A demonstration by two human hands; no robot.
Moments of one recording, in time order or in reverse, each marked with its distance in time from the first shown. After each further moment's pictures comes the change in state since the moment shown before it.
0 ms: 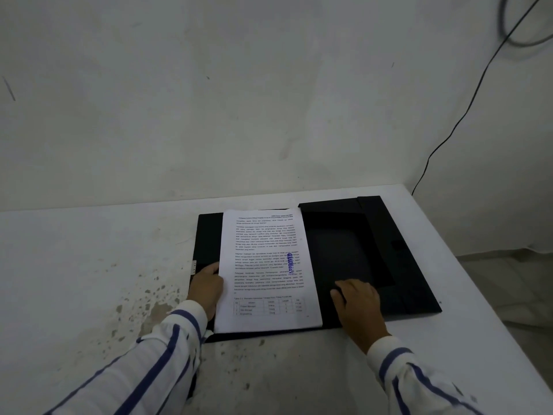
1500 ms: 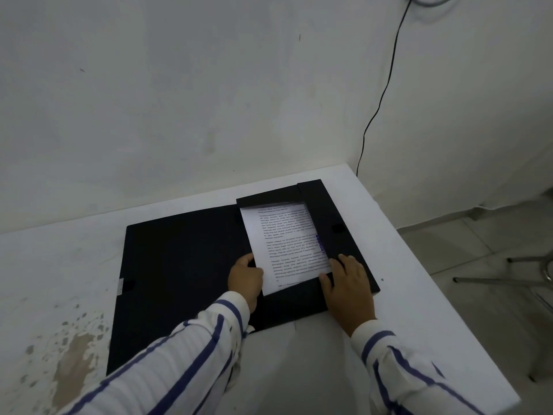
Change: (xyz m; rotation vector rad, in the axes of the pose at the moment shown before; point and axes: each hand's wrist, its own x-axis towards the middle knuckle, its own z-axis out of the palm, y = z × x) left_hand -0.026 0.003 0.196 0.053 -0.118 -0.016; right_hand 0.005 0.081 -0.040 -0.045 0.087 0.159
